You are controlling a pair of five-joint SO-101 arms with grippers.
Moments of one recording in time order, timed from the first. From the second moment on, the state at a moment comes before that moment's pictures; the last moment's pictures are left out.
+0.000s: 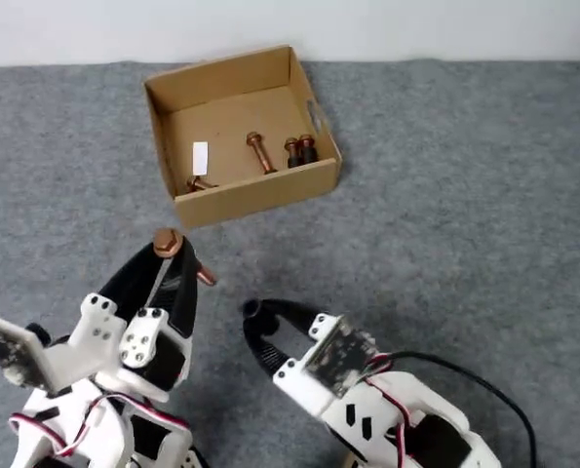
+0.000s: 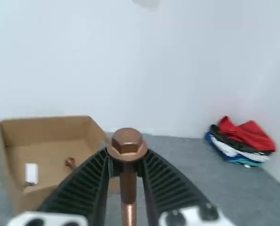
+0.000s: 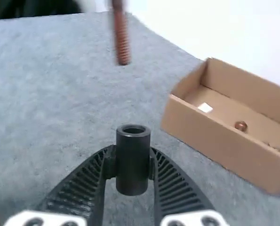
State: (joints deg) left arm 18.5 -99.6 54.7 60.3 27.7; right arm -52.0 -103.4 77.1 51.5 9.5
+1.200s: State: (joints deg) left arm 26.3 -100.0 60.3 66.4 34.5; right arm -53.2 -103.1 81.3 43.3 15.3
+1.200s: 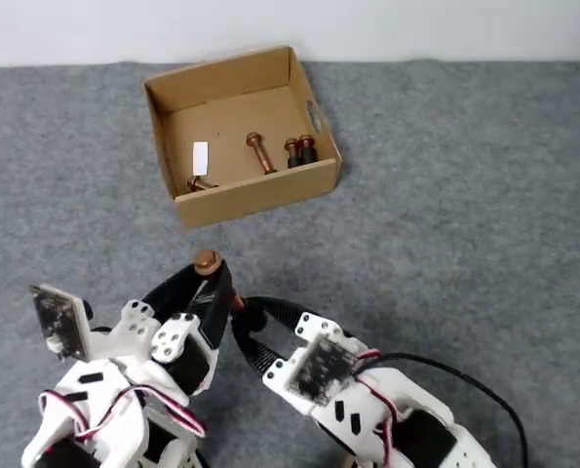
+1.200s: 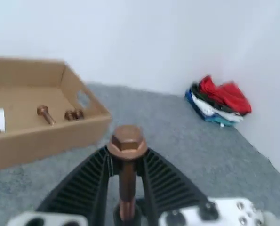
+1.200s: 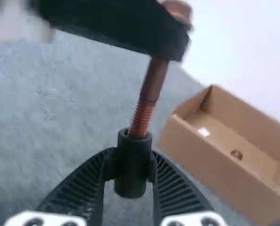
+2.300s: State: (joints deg) left arm 26.5 -100.1 65.6 79.8 28.0; right arm -53.1 -103.0 81.4 41.7 15.3
